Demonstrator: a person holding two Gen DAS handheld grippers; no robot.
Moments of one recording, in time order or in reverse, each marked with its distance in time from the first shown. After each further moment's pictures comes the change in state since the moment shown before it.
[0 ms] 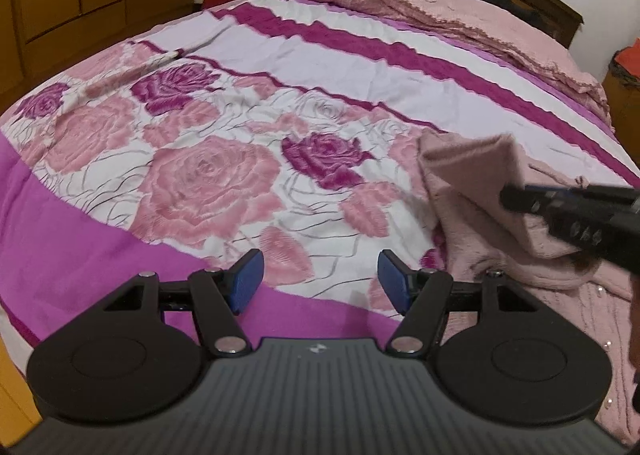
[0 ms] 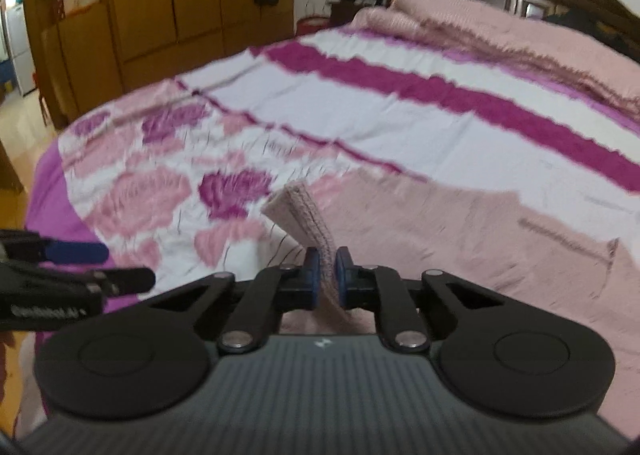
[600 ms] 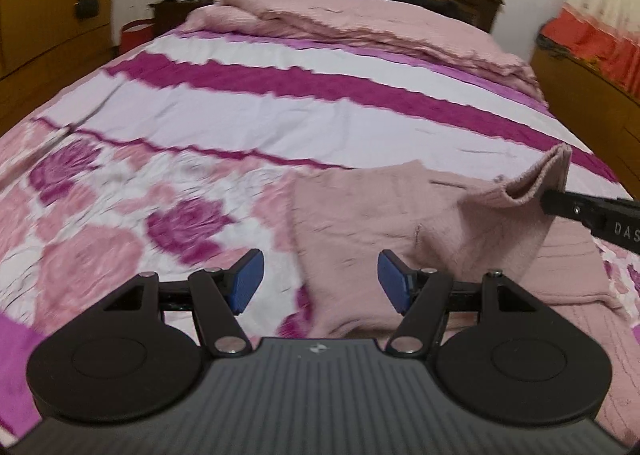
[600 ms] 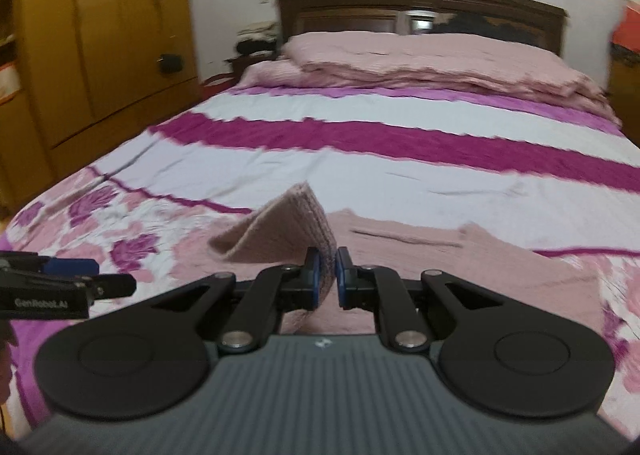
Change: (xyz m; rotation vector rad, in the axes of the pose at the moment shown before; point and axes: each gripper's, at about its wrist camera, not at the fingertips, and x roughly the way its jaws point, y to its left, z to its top) left arm 0.006 -0.094 0.038 0.184 -0.050 -0.182; right arm -0.085 -0.103 -0.024 0.236 -0.135 -0.217
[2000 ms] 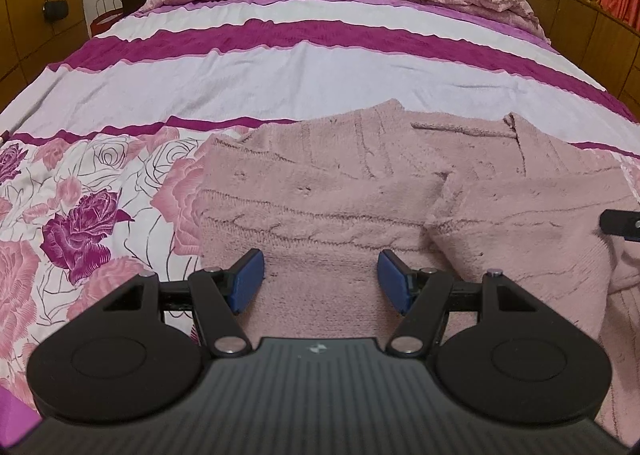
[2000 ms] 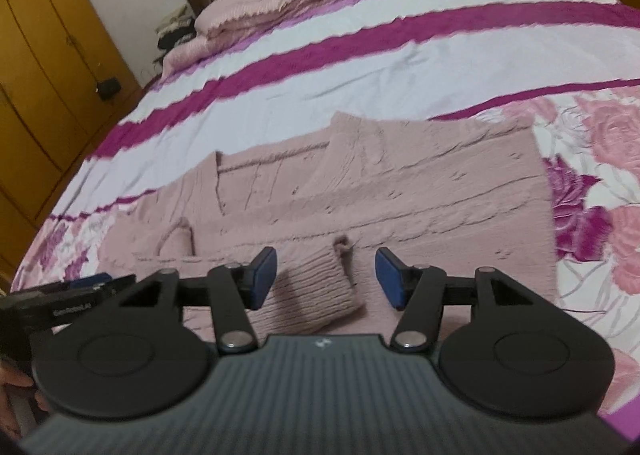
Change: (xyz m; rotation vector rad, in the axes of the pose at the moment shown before) left arm 0.110 -0.051 -0.007 0.112 0.122 0.037; right arm 0.036 -0.137 -0.057 0.354 0.187 0.017
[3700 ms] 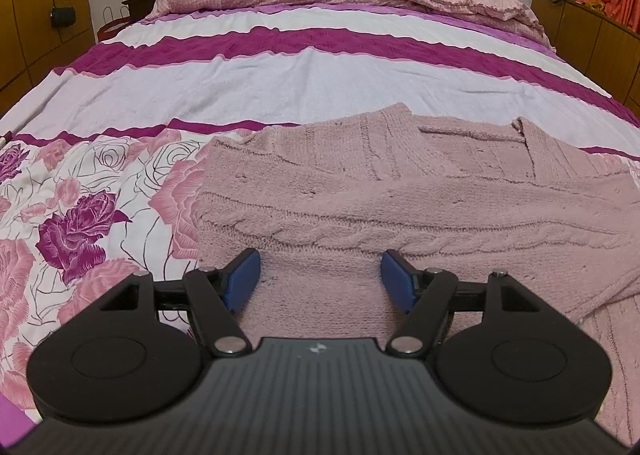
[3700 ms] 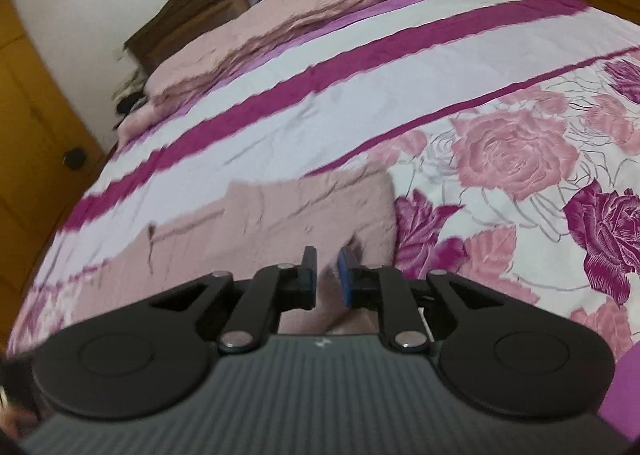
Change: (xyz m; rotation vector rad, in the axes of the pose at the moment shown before) left arm 0.009 -0.002 -0.007 -0.007 -0.042 0.019; right arm -0.049 -0.093 0.008 0.130 -0.132 -0.072
